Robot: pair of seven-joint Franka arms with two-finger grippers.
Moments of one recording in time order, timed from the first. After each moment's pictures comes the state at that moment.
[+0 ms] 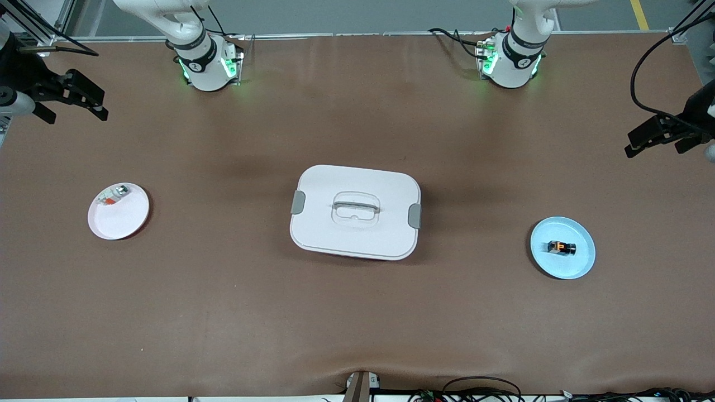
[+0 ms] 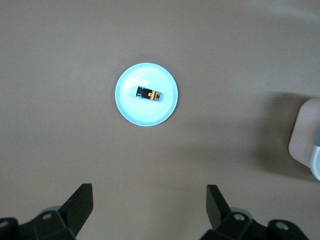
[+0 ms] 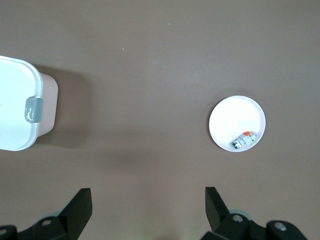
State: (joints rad) left arm 0.04 -0.02 -0.01 -1.62 0.00 1.62 -0.07; right arm 0.05 -0.14 0.03 -1.61 0.01 1.50 0.02
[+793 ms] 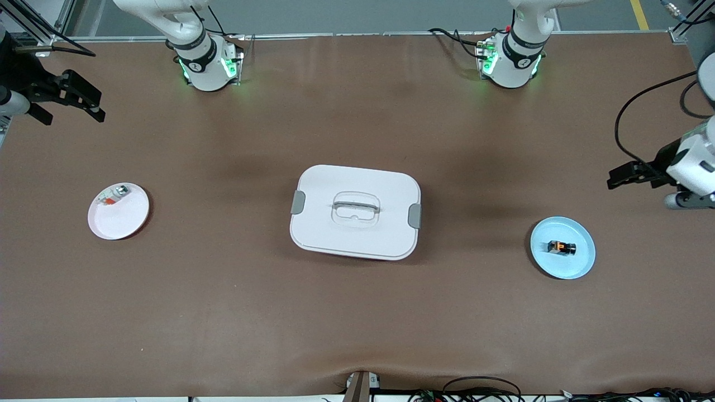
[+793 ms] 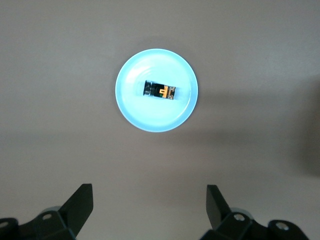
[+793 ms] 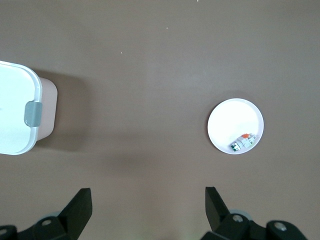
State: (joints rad) left arm 0.10 0.08 -0.01 -1.83 0.00 1.88 0.09; right arm 0.04 -0.14 0.02 -1.61 0.01 1.50 0.02
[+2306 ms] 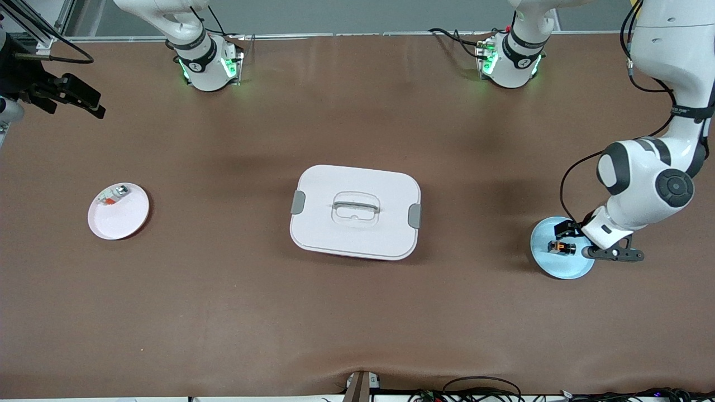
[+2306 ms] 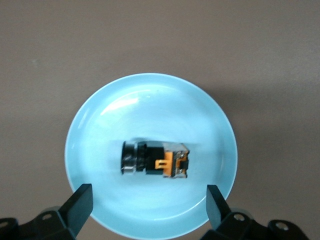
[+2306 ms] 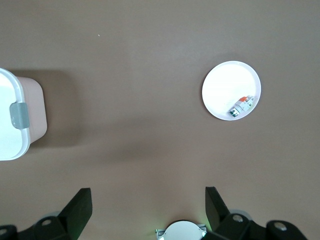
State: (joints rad) left arm 0.08 0.47 -0.02 -1.95 0.03 2.48 0.16; right arm 0.01 -0.14 0.01 -1.63 0.02 1.42 0.17
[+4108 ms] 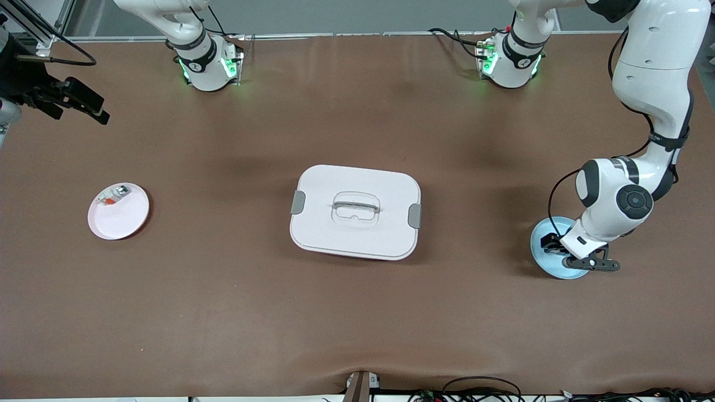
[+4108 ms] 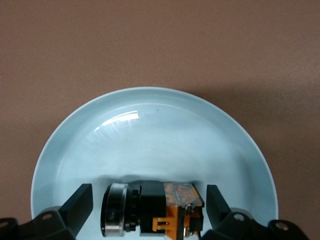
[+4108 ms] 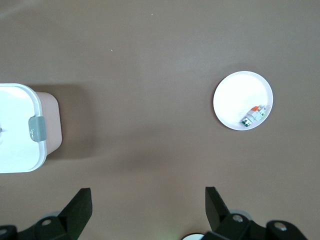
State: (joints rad) left arm 0.08 0.60 -0.01 -1.92 0.14 2.63 0.08; right arm 0.01 -0.15 0.03 -1.65 0.05 1.49 0.19
